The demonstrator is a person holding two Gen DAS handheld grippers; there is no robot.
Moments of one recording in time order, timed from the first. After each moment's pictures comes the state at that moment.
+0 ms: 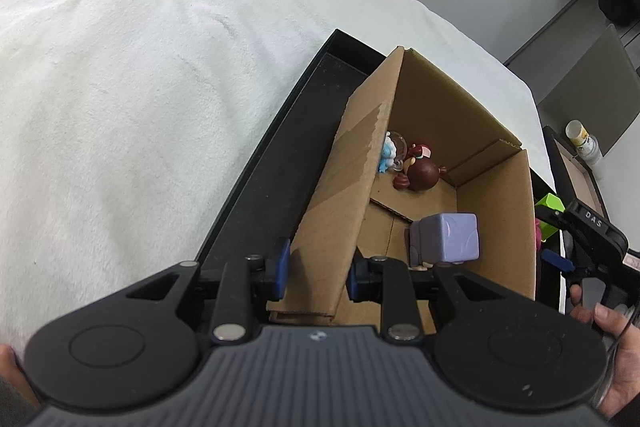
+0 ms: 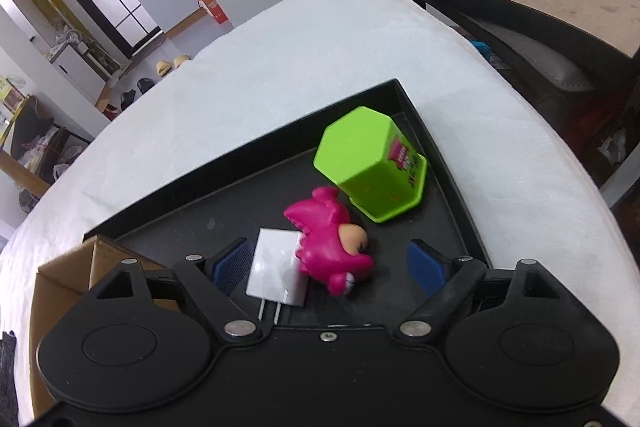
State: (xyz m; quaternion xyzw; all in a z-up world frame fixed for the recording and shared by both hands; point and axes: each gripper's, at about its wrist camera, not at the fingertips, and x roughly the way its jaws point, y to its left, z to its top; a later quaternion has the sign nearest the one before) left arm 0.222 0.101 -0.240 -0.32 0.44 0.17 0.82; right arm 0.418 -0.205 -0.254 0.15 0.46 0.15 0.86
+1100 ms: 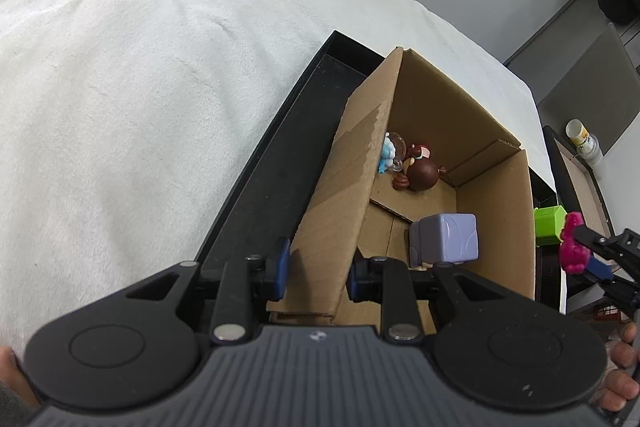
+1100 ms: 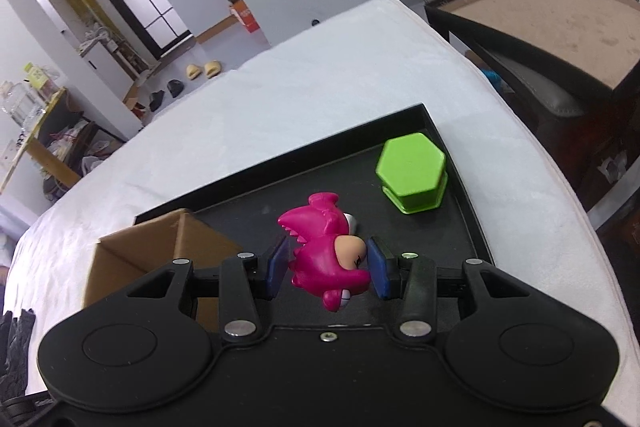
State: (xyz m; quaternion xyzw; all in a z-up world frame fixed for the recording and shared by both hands) left arm 0.222 0.102 -0.238 -0.31 0.44 0.17 0.82; right arm 0.370 -0.216 -0.195 0.14 0.44 0.19 0.87
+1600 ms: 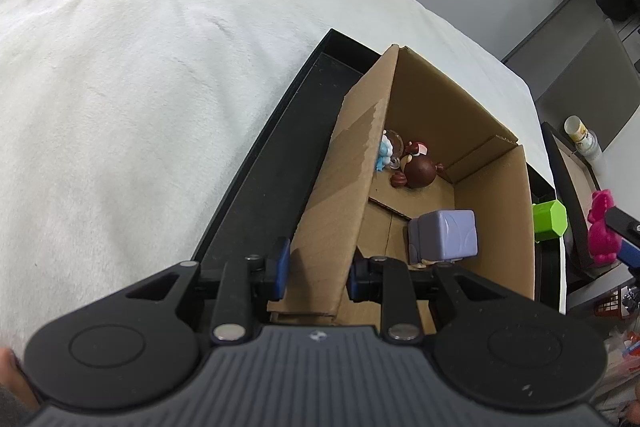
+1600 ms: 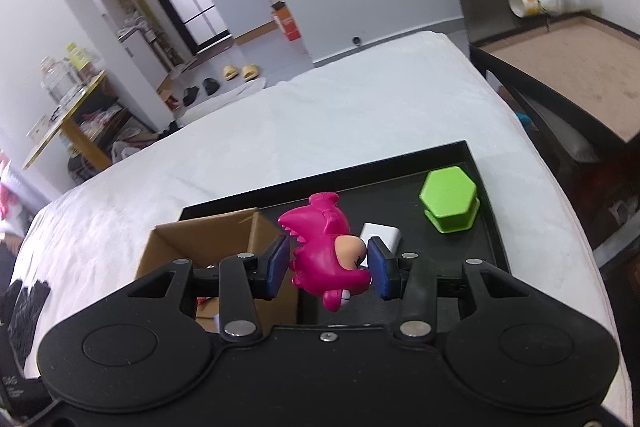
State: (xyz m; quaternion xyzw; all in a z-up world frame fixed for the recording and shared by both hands) left arm 0.223 0.099 -0.238 -0.31 0.44 0.17 0.82; right arm 0.346 -0.198 -0.155 0.10 0.41 0.24 0.87
